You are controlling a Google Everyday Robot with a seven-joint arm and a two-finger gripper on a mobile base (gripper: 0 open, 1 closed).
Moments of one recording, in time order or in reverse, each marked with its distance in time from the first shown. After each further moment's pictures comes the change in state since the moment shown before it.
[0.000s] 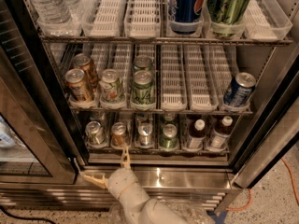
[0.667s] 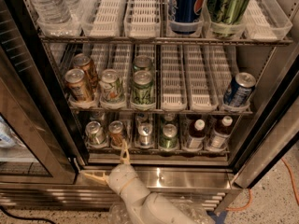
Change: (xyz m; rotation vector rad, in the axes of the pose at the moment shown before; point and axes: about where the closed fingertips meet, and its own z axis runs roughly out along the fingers) arm 0.002 -0.001 0.013 -0.051 -0.026 -0.054
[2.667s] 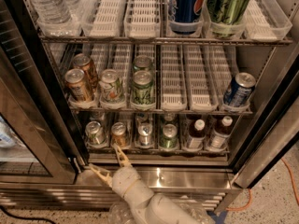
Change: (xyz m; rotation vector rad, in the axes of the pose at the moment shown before) arm -0.003 0.001 -0.014 -0.036 -0.004 -0.035
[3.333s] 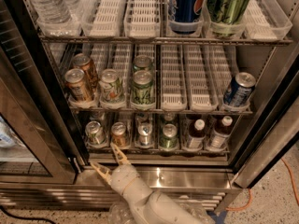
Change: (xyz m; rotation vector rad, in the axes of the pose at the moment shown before) arm 0.001 -0.002 0.008 -0.001 0.002 -0.013
